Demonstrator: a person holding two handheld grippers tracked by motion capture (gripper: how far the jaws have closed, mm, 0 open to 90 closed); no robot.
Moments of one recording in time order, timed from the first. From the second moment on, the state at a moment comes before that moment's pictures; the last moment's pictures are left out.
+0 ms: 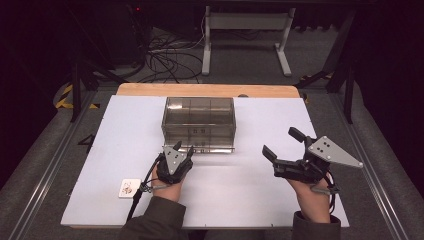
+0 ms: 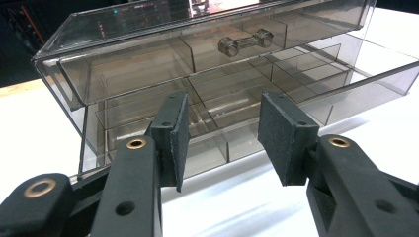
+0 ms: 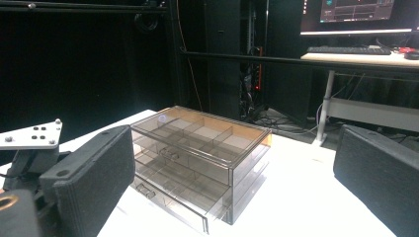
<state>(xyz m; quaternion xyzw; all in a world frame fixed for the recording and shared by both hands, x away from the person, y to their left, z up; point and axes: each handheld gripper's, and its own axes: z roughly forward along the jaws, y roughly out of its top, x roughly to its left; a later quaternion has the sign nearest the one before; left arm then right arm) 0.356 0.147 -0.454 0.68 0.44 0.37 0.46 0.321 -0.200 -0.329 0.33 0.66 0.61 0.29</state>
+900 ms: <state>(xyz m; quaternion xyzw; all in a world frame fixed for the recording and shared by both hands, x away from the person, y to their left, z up) 0.356 0.155 -0.443 0.68 0.45 0.36 0.47 0.322 -0.199 -0.331 0.33 0.66 0.61 0.29</state>
